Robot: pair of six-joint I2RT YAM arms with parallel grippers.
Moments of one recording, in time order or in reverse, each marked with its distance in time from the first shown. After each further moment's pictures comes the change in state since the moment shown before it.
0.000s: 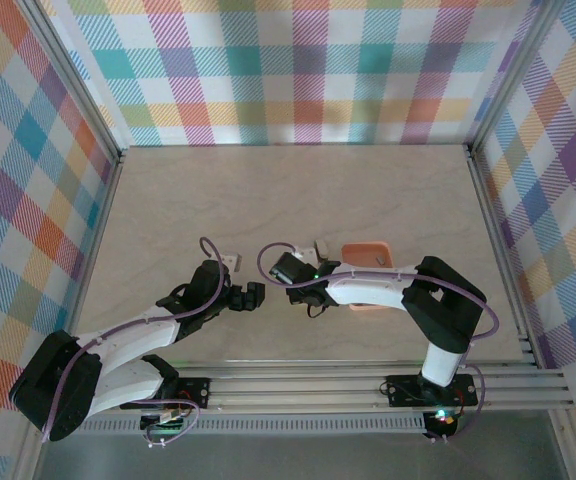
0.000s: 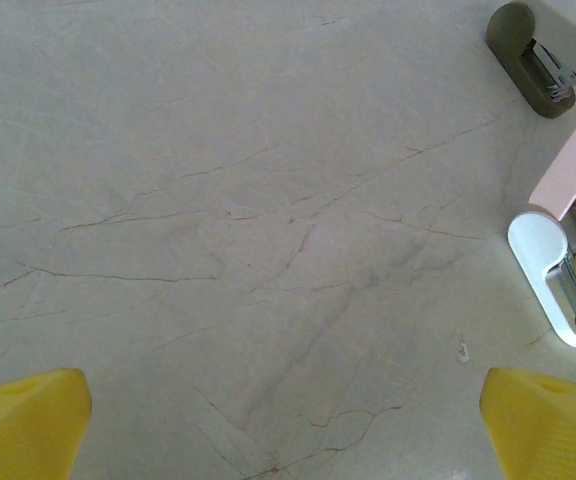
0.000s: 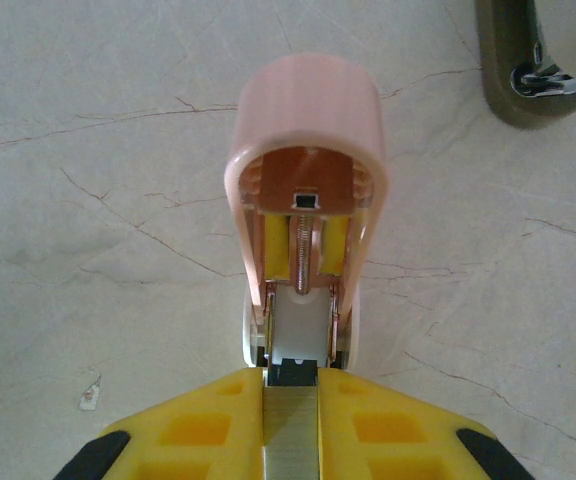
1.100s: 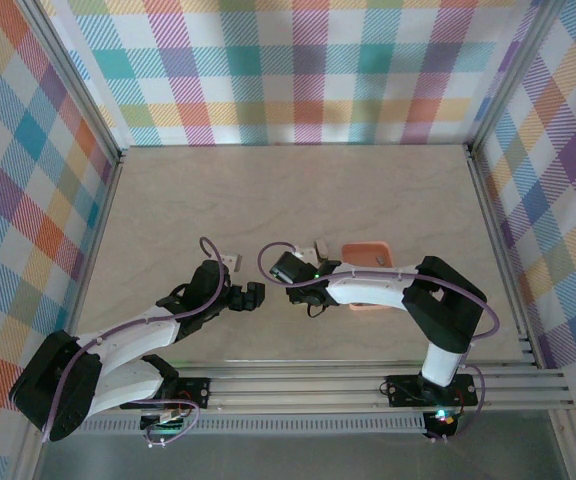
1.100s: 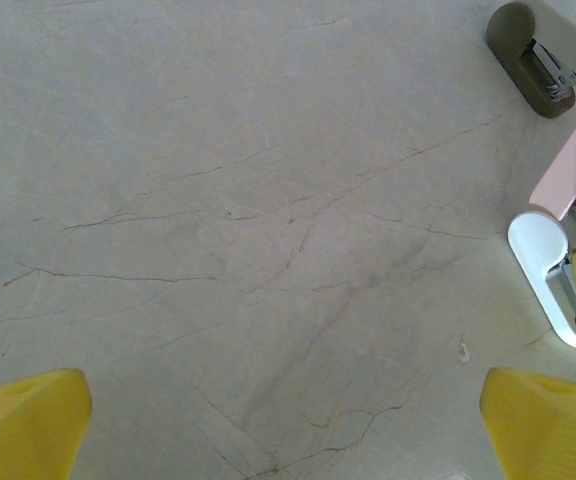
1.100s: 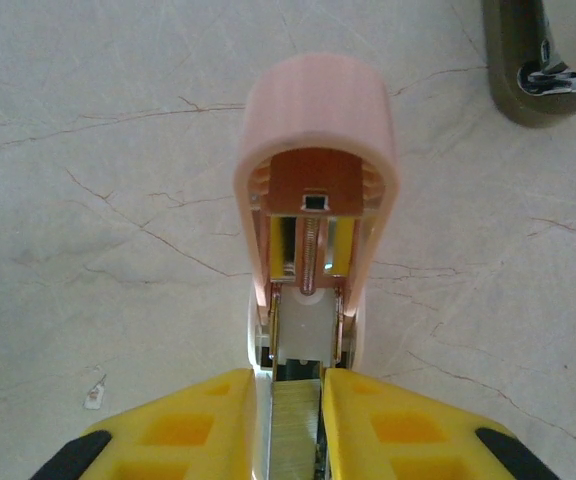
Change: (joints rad) left arm 0.000 0.000 0.000 0.000 0.000 0.000; right arm -0.003 -0.006 -0.001 0.002 -0.013 0.000
